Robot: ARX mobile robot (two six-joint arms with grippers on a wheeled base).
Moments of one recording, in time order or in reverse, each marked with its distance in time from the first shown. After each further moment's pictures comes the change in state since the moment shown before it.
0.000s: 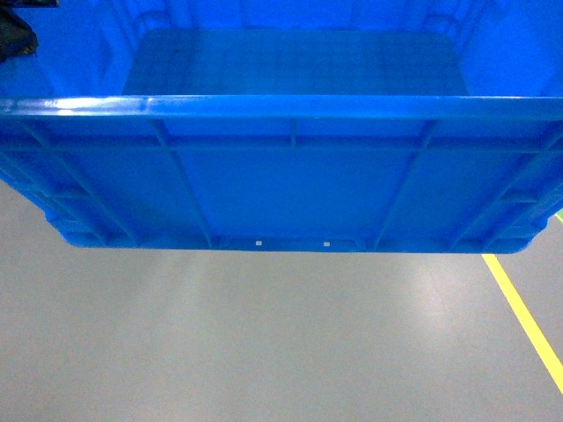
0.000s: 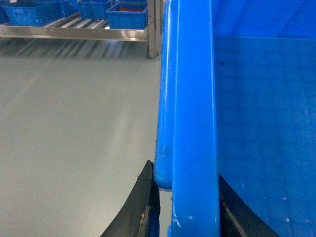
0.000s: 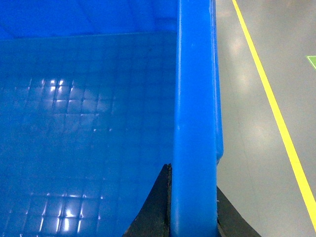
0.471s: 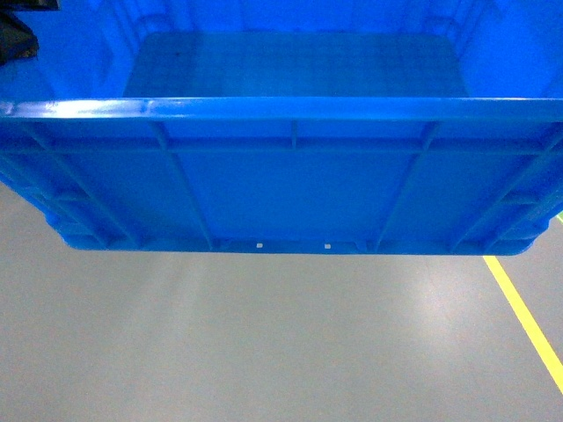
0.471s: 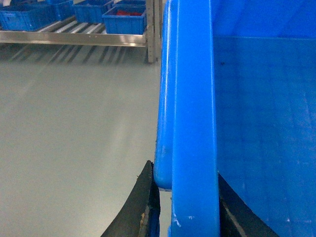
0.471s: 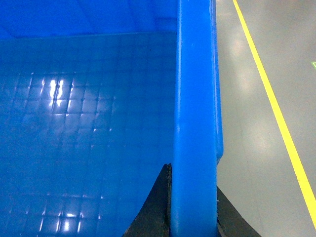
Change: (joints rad) left arm 0.000 0.000 -0.001 -0.002 0.000 0.000; right arm 0.000 0.000 0.000 0.000 0.000 0.000
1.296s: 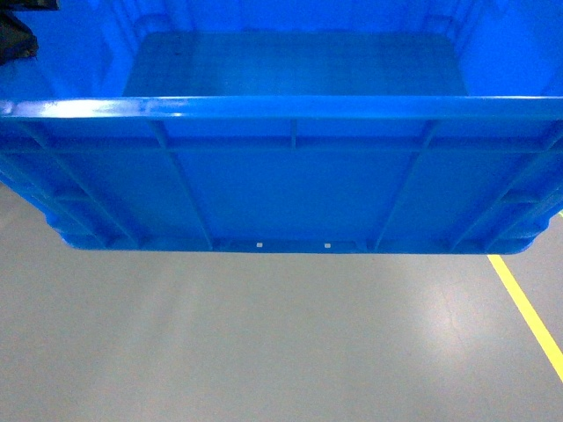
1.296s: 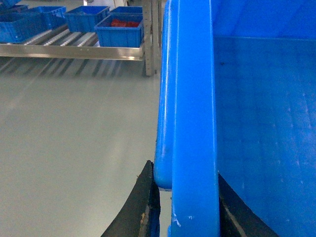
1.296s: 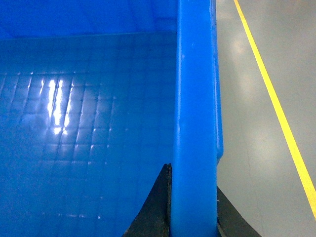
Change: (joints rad) left arm 0.000 0.000 -0.001 0.003 0.000 -0.001; right arm 0.000 0.000 0.000 0.001 0.000 0.000
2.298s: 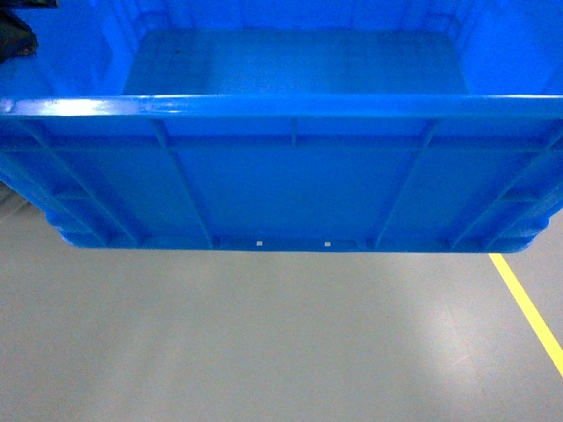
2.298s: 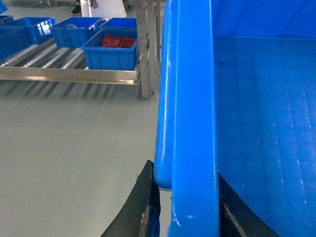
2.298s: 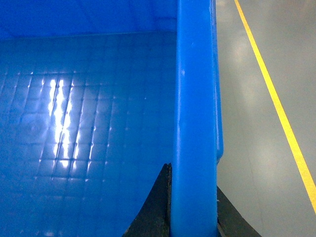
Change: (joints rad) left arm 0.000 0.000 0.000 0.006 0.000 0.000; right arm 0.000 0.000 0.000 0.005 0.000 0.000
